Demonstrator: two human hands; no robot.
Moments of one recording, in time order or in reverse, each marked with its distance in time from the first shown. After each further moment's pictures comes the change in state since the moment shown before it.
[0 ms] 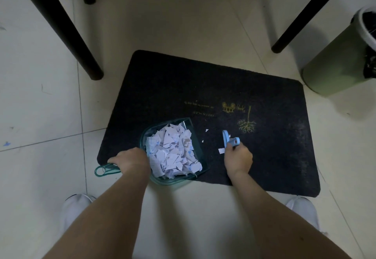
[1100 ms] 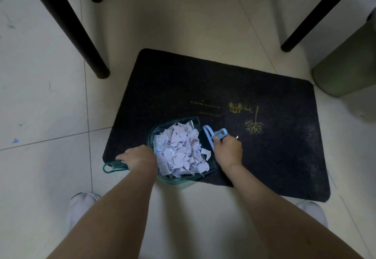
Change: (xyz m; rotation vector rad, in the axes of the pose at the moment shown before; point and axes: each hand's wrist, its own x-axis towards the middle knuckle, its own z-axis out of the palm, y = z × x) left_hand 0.000 0.004 -0.011 -0.035 -0.026 0.017; right_hand -0.005 -0.039 0.013 -0.073 -0.193 -0.197
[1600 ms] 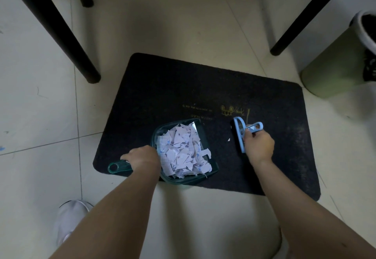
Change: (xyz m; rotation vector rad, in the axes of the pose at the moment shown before) left_hand -0.005 0.028 -0.008 -0.028 0.034 0.062; right_hand 0.038 0.045 -0.066 0.119 0.250 0.143
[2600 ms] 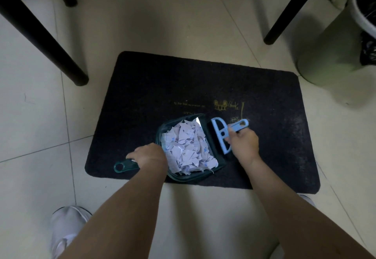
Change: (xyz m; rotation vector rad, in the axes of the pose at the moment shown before) left_hand -0.010 0.040 -0.008 0.066 -0.012 0.030; right_hand -0.003 0.009 0.012 0.219 -0.208 0.054
